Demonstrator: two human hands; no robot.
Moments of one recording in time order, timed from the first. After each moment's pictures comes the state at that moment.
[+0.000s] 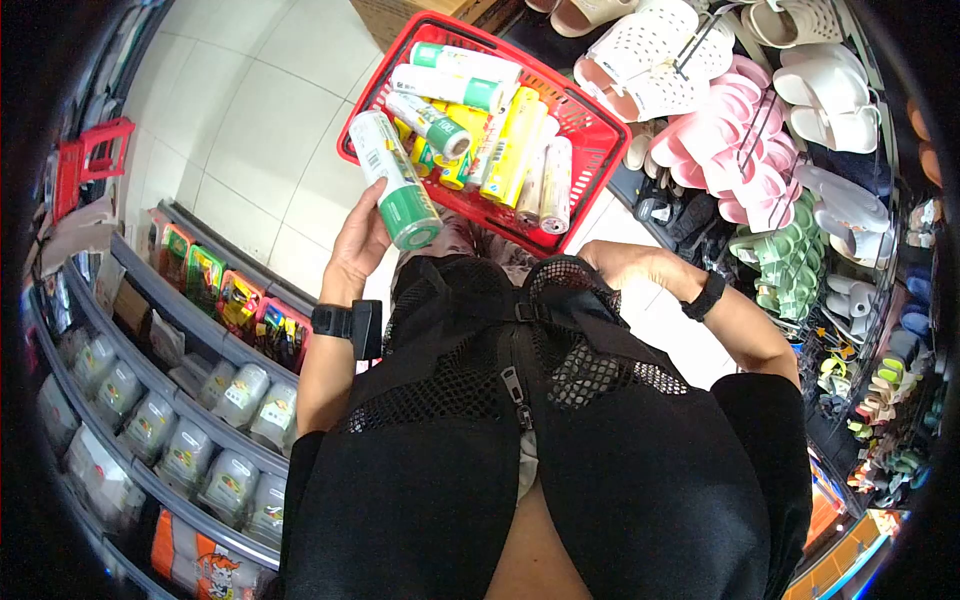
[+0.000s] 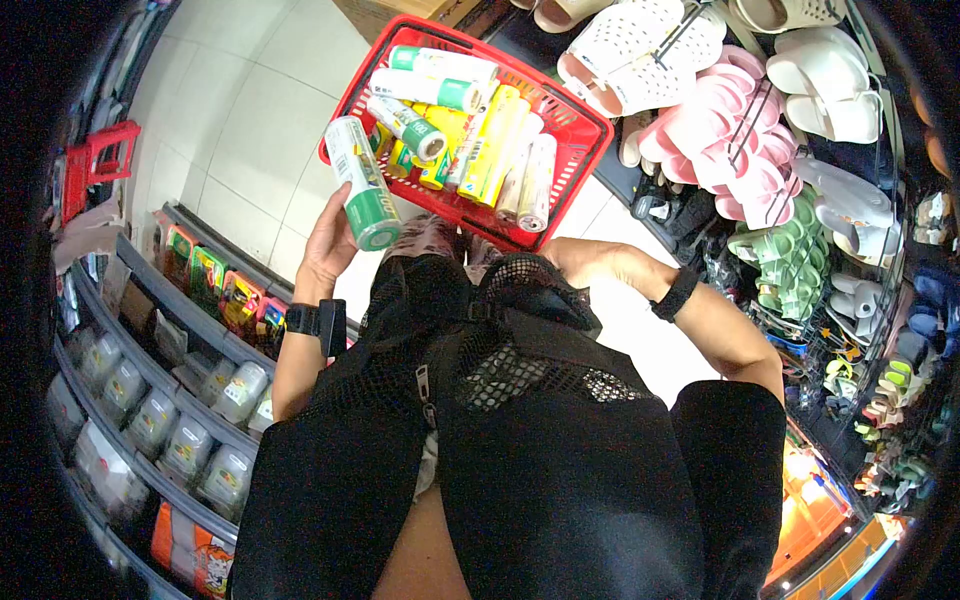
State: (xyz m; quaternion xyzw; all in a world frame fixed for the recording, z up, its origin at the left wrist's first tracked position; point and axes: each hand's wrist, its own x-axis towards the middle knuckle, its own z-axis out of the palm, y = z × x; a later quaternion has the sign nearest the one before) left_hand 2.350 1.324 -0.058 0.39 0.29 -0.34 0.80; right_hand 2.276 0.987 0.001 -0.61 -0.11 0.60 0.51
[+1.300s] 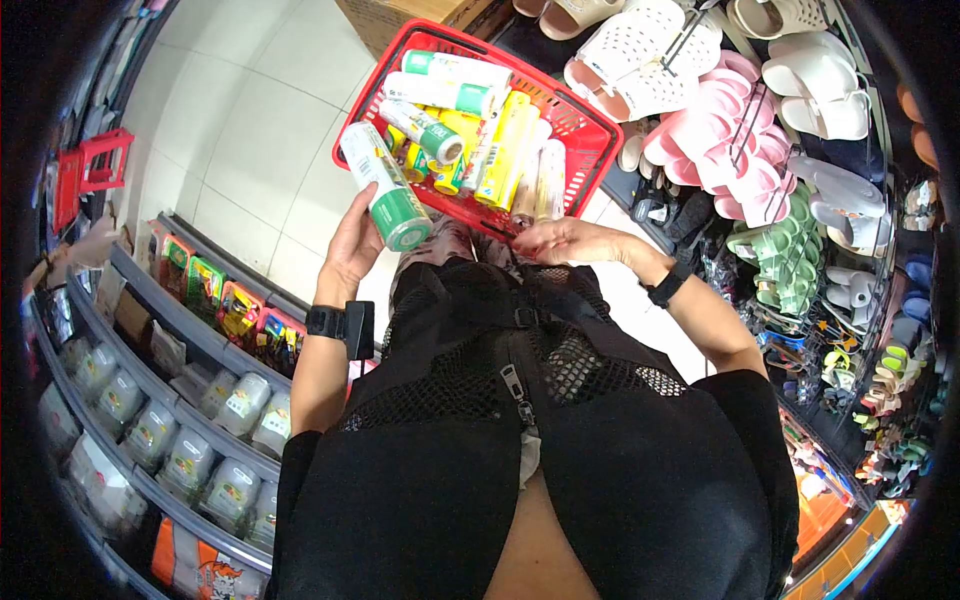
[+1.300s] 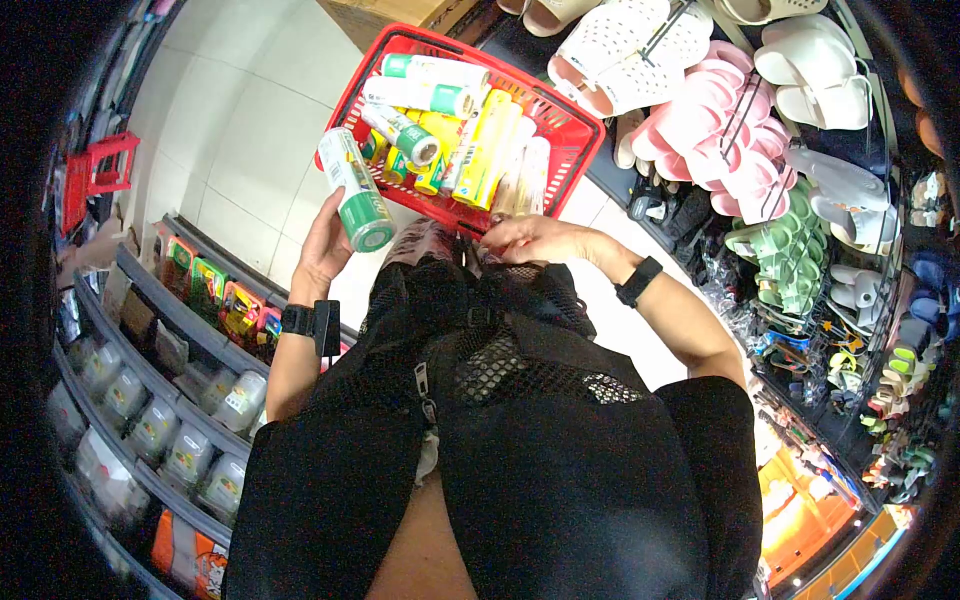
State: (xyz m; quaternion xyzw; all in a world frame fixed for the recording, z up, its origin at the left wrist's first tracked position) left_hand 2.351 1.329 -0.066 0.40 0.29 -0.35 0.80; right_hand 2.268 1.004 -0.055 -0.61 -0.05 0.44 0.66
